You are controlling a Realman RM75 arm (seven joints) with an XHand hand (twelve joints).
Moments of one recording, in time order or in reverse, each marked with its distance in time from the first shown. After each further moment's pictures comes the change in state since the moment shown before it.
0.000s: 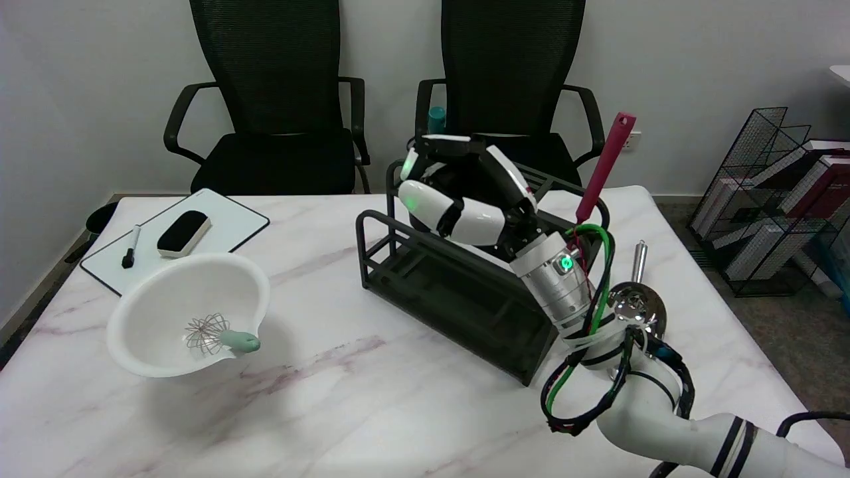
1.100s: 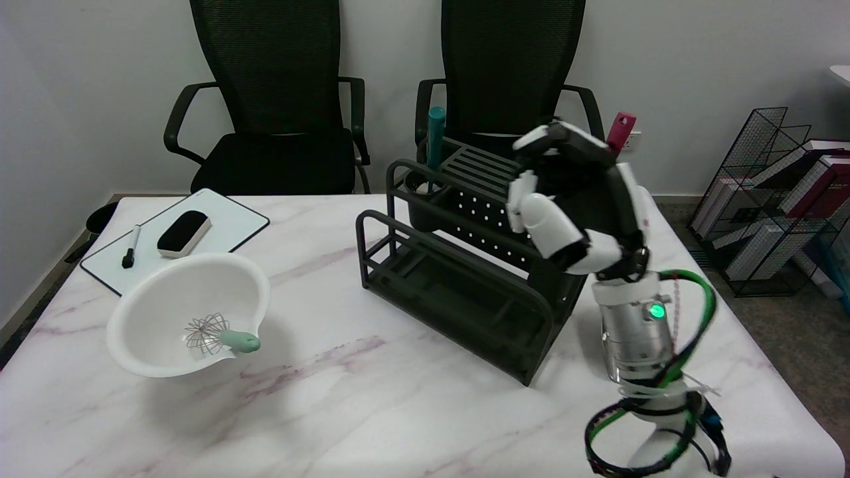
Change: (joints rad) arm -0.205 -0.003 0.044 -0.022 0.095 0.462 -0.155
